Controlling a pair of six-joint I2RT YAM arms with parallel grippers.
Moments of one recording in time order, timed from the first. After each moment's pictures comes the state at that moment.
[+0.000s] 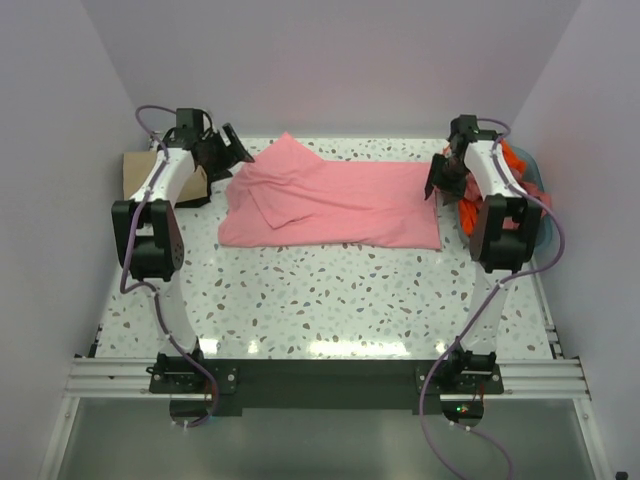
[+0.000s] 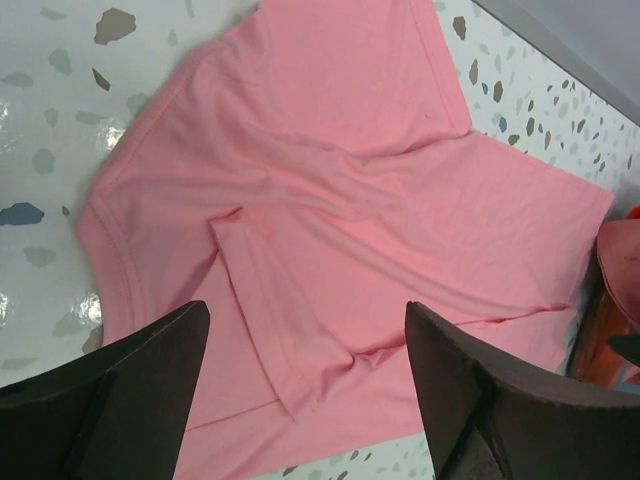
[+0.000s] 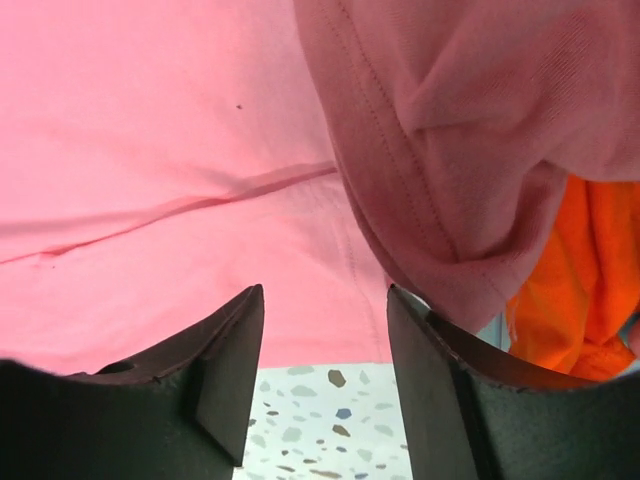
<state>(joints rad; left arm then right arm) 0.01 2.07 1.77 -0.53 0.33 -0.55 -0.04 2.18 1.96 -1.05 -0.03 0.28</state>
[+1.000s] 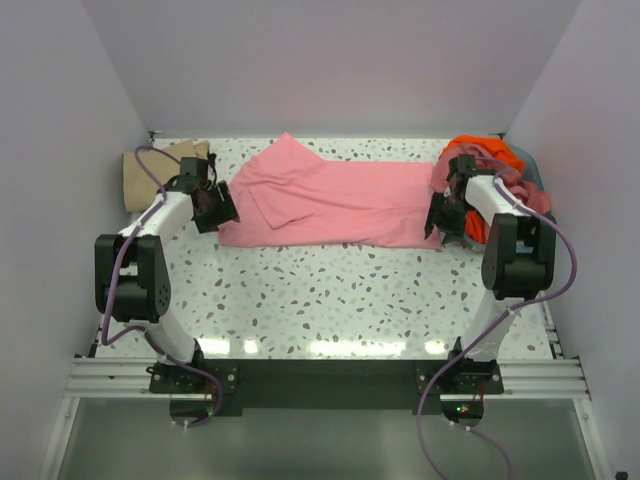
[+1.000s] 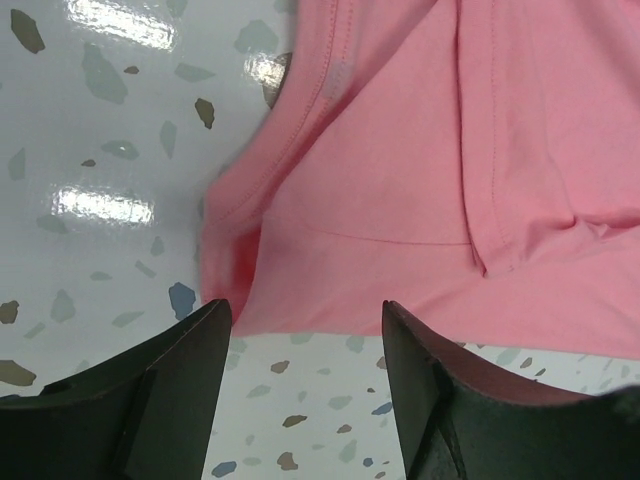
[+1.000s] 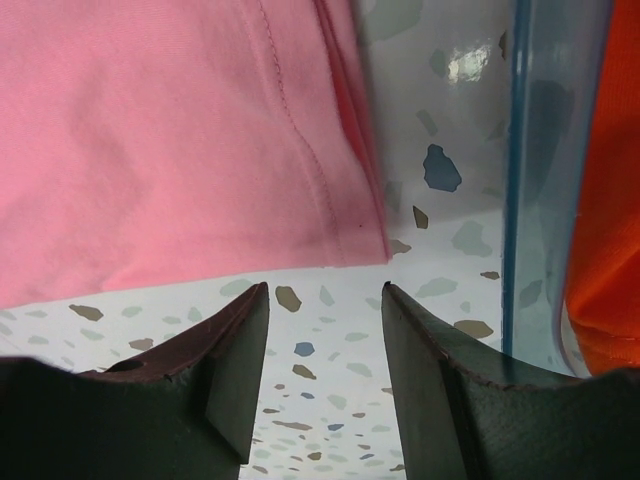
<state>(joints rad) -0.02 1.70 1.18 -0.51 0.08 -0.43 -0.03 1.88 1.38 -0.87 -0.04 0.29</state>
